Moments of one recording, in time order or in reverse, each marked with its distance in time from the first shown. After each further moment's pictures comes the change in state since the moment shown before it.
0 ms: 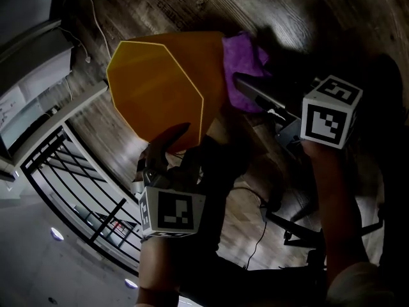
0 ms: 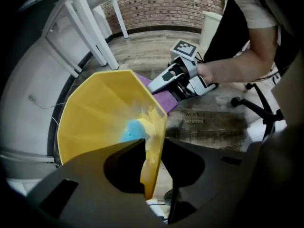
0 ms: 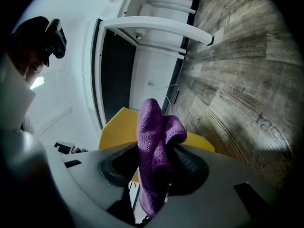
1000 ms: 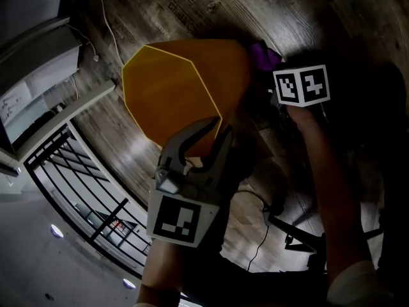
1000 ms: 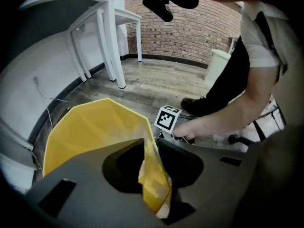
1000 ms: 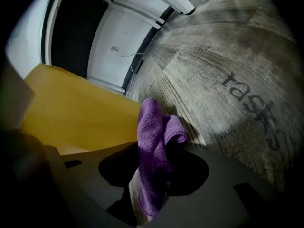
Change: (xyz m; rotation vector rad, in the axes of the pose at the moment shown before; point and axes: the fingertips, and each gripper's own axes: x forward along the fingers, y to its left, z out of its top) left arm -0.011 -0.001 0.068 -0.147 -0.277 -0.080; right arm 0.015 -0.147 -0.079 0.011 0.344 -0.495
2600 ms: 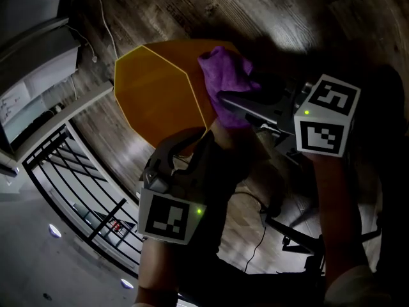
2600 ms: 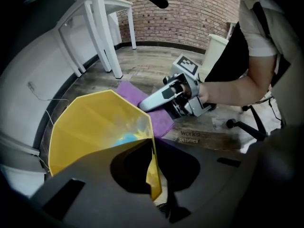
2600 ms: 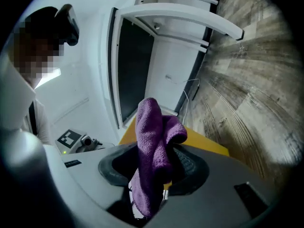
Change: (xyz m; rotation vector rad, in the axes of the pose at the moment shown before) left arm -0.008 0.011 -0.024 0.062 0.131 0.000; right arm -0.112 0.169 0.066 -0.196 -0.285 0.634
